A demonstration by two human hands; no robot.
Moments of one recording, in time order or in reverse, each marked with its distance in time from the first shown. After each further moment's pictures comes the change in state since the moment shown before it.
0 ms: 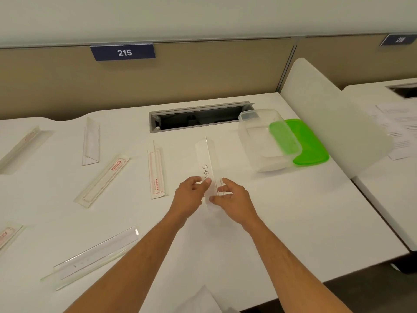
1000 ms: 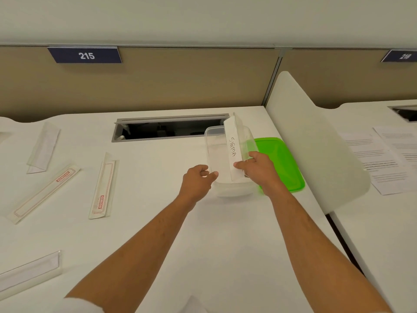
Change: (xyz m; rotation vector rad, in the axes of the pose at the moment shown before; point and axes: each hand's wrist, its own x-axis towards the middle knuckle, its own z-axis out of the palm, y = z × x) left_hand 0.103 0.081 0.170 0.029 0.107 0.042; right_hand 0.158 -0.003 -0.218 -0.024 0.130 0.008
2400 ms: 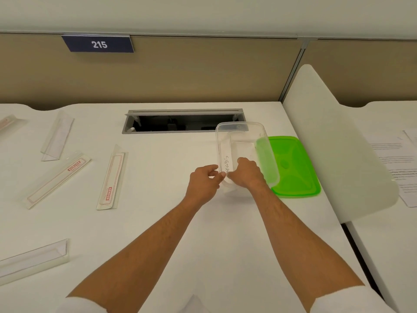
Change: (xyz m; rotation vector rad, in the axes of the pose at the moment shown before) left_hand 0.004 -0.008 0.006 0.039 0.067 0.061; right_hand 0.025 0.005 0.059 -0.738 -0.131 0.000
